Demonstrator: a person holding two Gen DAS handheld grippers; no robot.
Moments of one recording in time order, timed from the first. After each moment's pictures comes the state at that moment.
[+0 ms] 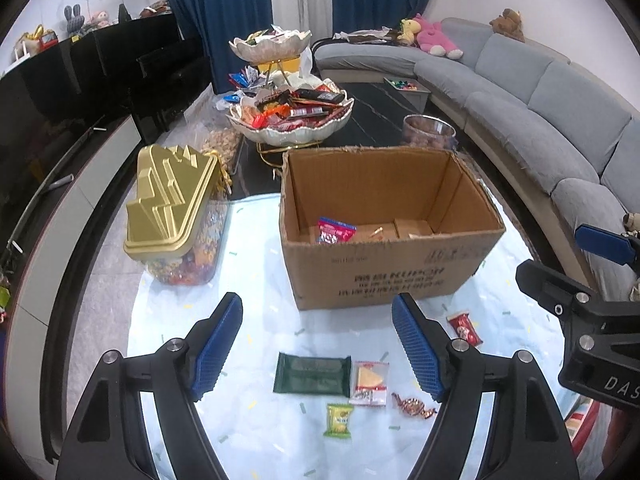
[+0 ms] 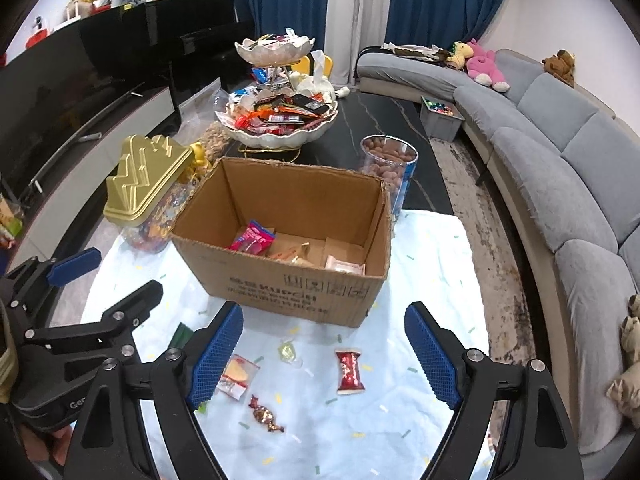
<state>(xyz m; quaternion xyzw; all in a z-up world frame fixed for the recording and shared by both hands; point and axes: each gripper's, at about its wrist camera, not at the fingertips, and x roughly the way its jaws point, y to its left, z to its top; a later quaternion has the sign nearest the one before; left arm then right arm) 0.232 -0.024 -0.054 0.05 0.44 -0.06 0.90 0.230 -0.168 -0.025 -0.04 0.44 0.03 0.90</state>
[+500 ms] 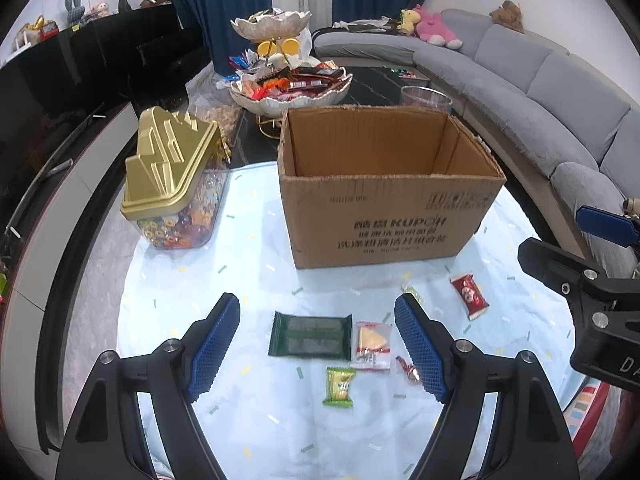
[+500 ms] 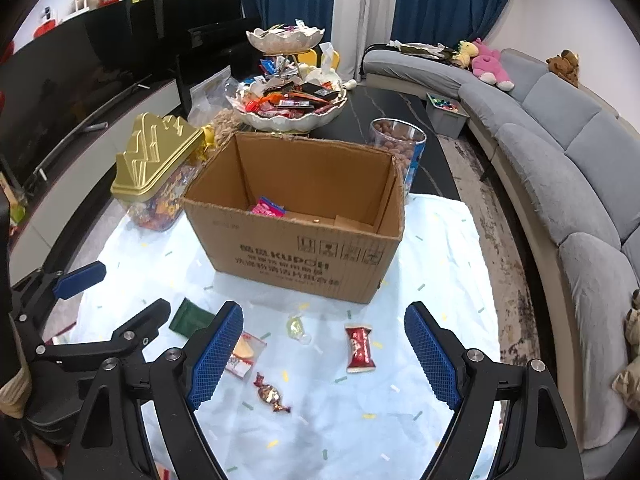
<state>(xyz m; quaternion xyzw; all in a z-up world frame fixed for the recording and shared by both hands) 0.201 -0.019 -0.088 0.05 0.45 -0.06 0.89 0.202 -0.157 -0.050 -0.05 0.45 0.03 0.89</state>
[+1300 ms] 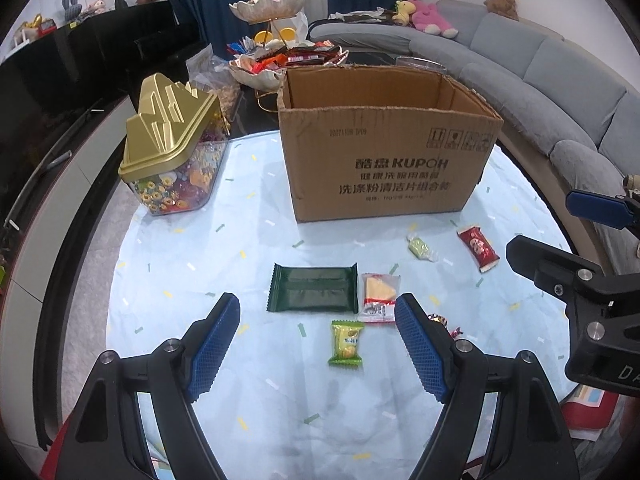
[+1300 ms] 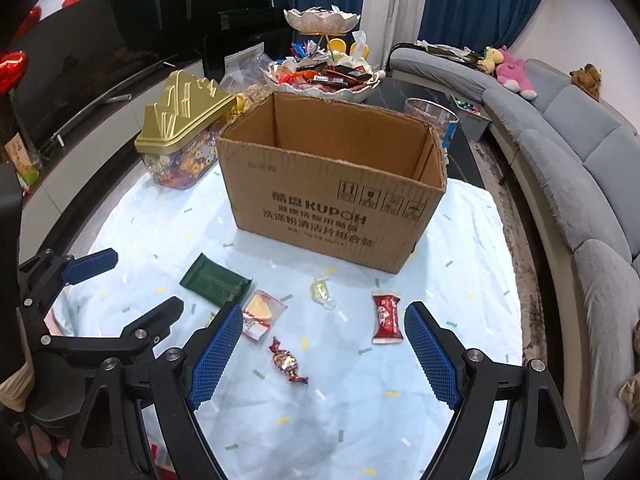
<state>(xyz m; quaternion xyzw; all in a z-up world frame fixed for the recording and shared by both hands) 0.163 -0.011 -0.128 0.06 0.46 -0.07 0.89 0.169 -0.141 -0.090 -0.08 0.45 0.07 0.89</state>
